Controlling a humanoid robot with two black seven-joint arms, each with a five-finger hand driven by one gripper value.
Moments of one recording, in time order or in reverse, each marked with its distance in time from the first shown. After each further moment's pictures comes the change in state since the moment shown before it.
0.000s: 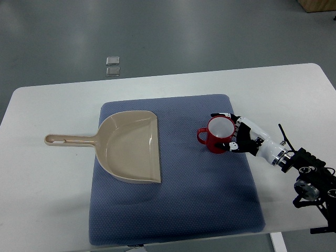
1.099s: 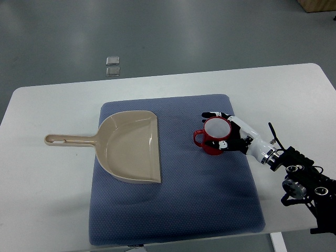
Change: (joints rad) left arm 0.000 0.000 0.000 0.000 0.000 0.000 0.000; right arm 0.035 0.051 -0.039 -0.030 -0.002 -0.061 0.000
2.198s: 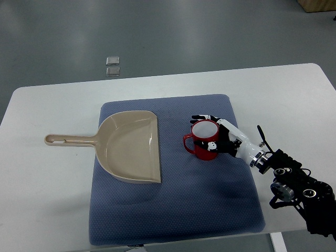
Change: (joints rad) left arm 0.000 0.000 0.000 0.000 0.000 0.000 0.000; right arm 0.007 0.054 -0.049 -0.001 0.008 -0.049 0.000
